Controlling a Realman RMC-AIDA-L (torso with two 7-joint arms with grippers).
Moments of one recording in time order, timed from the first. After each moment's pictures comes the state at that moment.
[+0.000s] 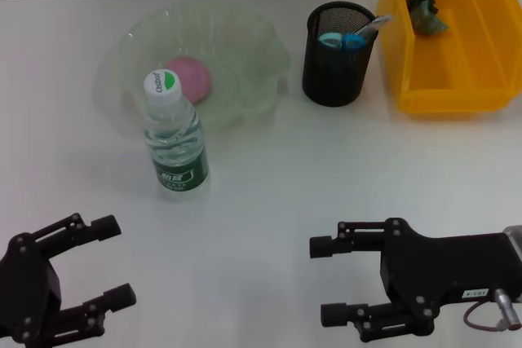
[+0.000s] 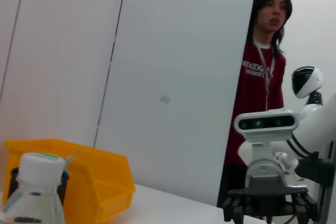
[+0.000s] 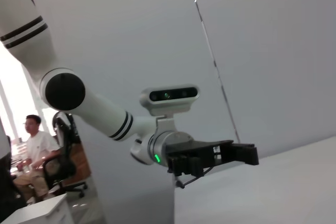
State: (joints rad) left arm -0.13 -1.92 1.08 0.40 1.45 1.92 -0.89; right arm 0.48 2.08 -0.81 -0.35 -1.97 -1.89 1.02
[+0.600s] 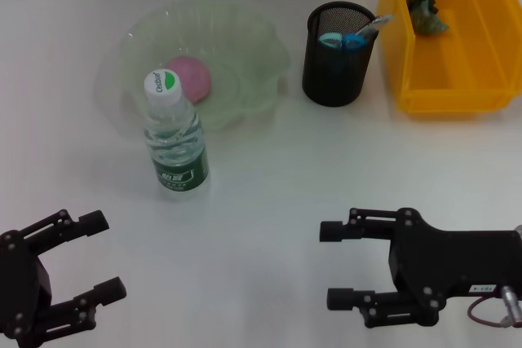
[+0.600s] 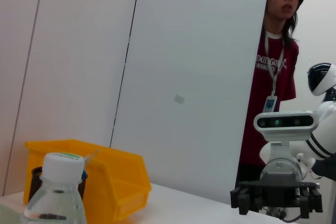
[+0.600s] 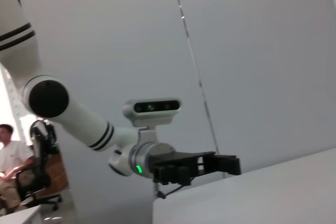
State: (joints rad) left arm -0.12 -1.91 1.05 0.40 1.45 1.92 -0.88; right arm 0.46 2.08 -0.75 -0.35 -1.97 -1.90 0.96
